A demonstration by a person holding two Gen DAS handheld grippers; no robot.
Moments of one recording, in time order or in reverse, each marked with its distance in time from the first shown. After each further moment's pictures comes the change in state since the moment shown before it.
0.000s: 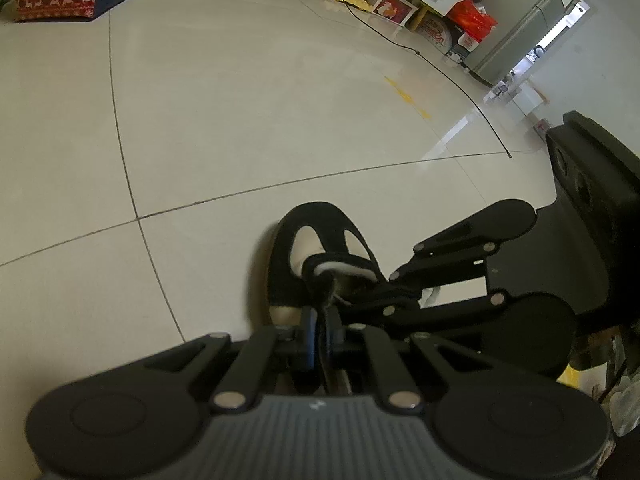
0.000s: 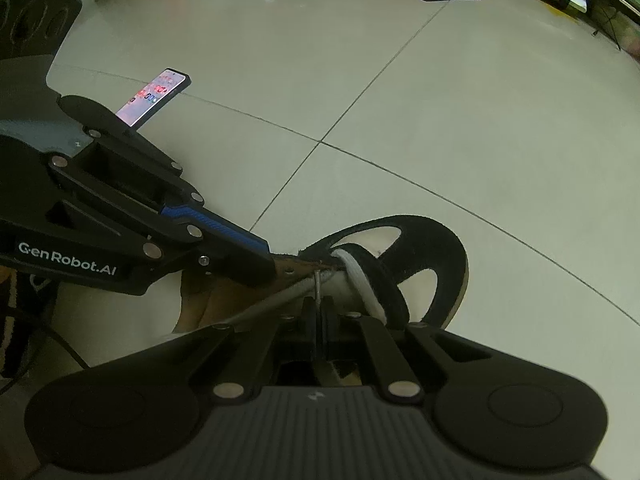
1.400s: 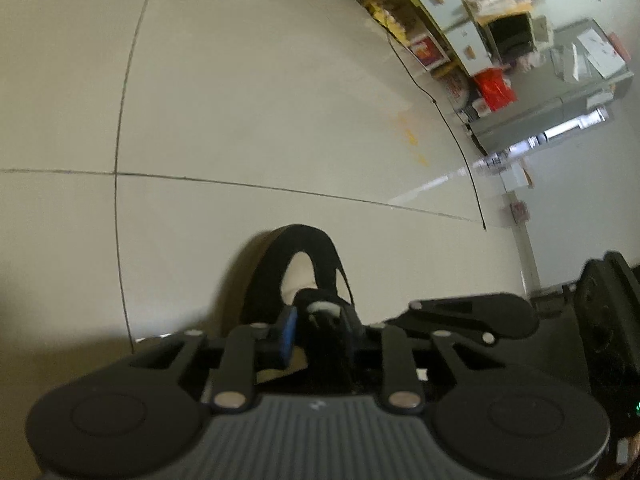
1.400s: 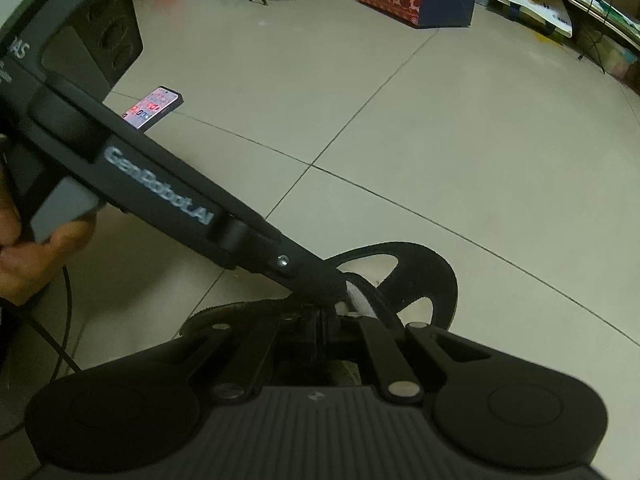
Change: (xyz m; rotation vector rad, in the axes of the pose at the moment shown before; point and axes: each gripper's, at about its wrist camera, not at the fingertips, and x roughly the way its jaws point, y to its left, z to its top) left arm 0.034 0.041 0.006 -0.333 -0.044 -0.168; right arm -0.009 0.007 -0.006 -0.004 -0.091 -0.055
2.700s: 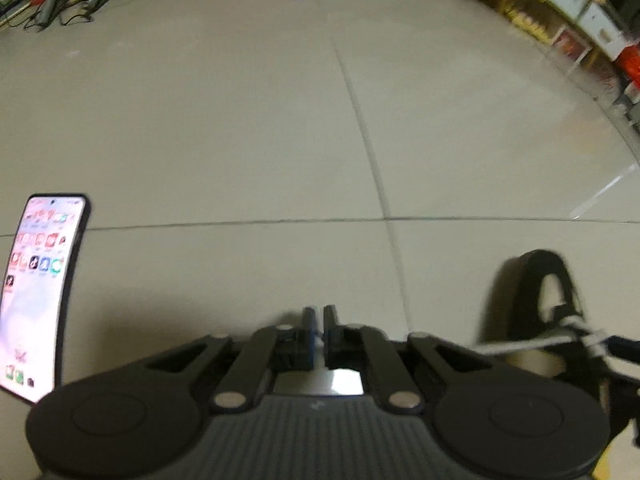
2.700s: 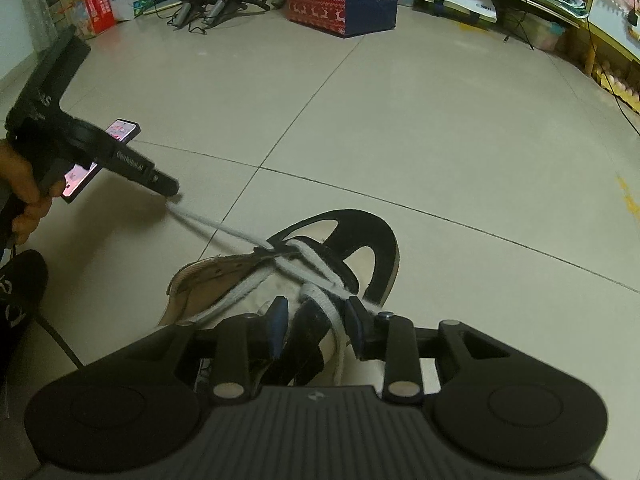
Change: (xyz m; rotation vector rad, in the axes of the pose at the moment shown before) left arm -0.055 0.048 0.018 0.105 -0.058 0.633; right arm -0.026 0.002 -0.034 0.152 -0.067 -0.129
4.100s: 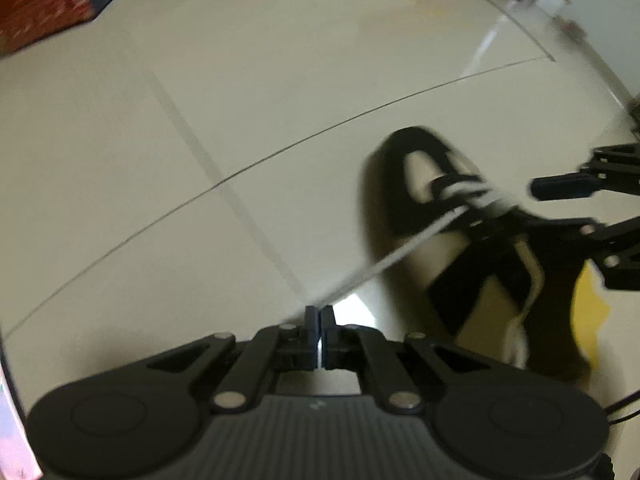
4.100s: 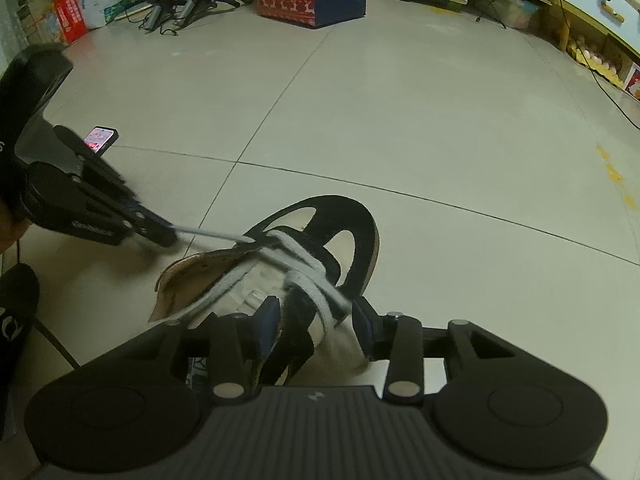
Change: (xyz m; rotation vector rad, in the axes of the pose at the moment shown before) left arm -0.015 -0.037 -0.014 0.460 0.126 -0.218; right arm -0.004 -0.006 -0.005 0.073 0.025 -0.048
